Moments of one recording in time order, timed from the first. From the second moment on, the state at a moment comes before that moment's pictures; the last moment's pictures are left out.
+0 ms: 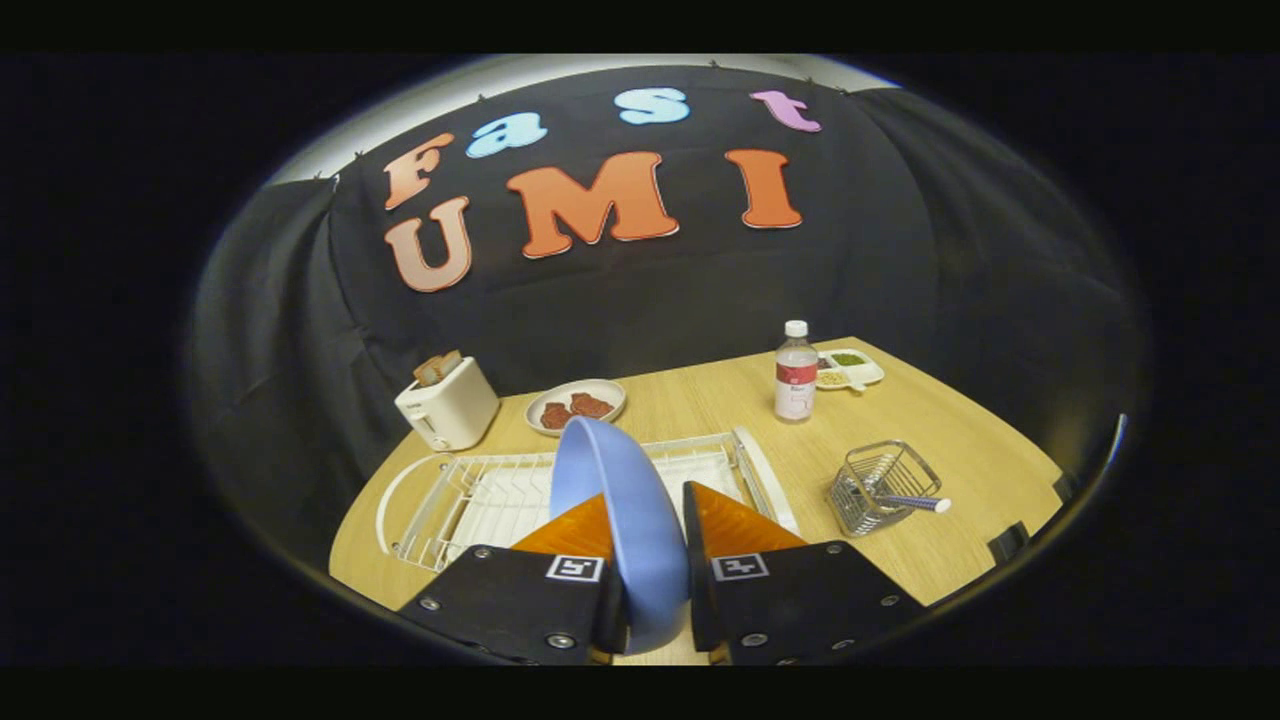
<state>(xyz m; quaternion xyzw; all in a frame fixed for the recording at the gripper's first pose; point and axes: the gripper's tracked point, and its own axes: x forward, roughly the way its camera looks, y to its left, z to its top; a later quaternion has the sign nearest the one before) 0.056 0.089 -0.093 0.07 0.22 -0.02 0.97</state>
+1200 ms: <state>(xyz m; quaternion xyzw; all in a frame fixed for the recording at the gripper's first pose) -0.056 0.096 -0.223 0.27 0.31 0.07 0.91</state>
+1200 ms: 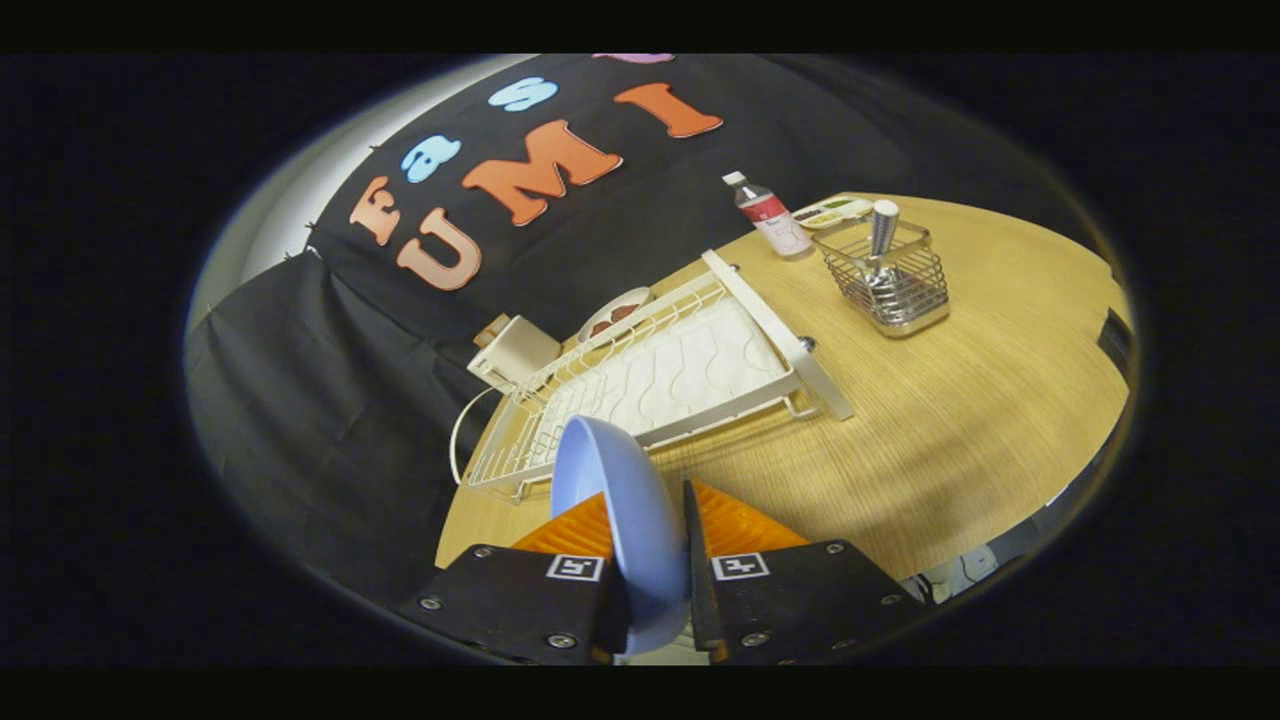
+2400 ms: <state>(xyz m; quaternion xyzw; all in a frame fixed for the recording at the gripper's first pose) -0.032 0.001 -0.227 0.20 0.29 0.00 0.94</state>
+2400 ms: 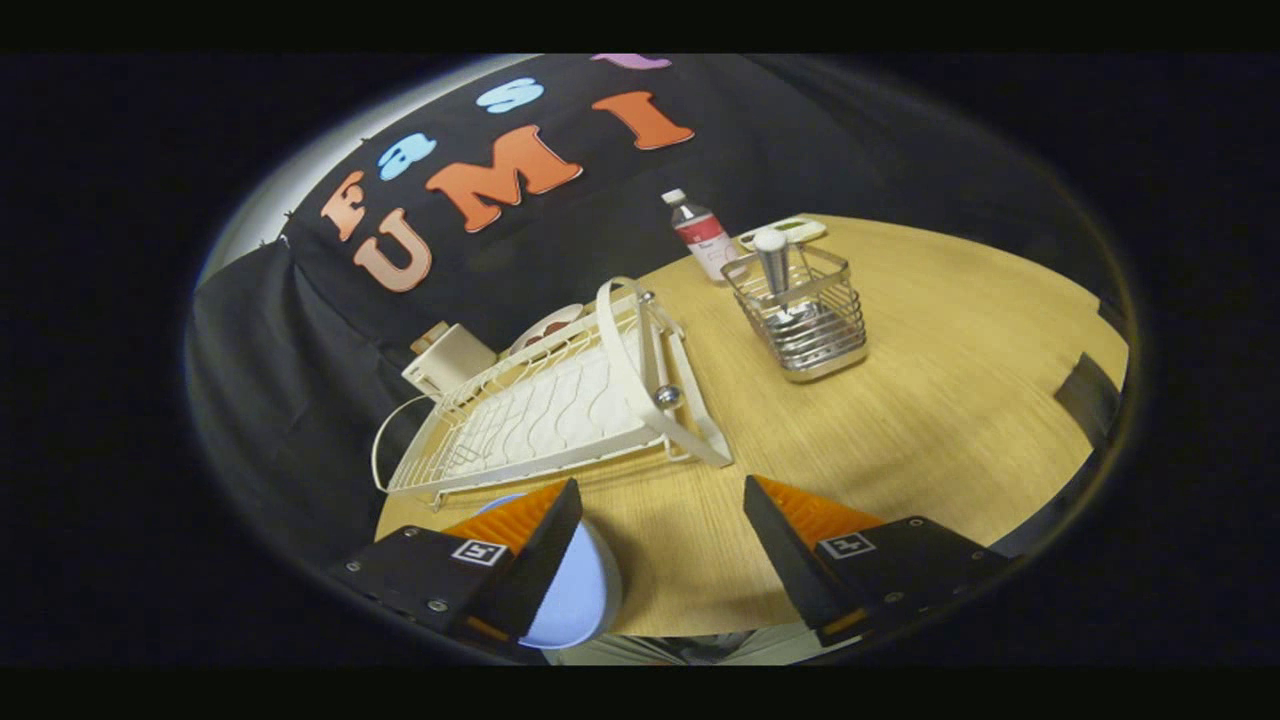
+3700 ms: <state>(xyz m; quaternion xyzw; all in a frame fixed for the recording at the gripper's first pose) 0.039 -0.092 -0.144 -0.01 0.13 -0.10 0.99</state>
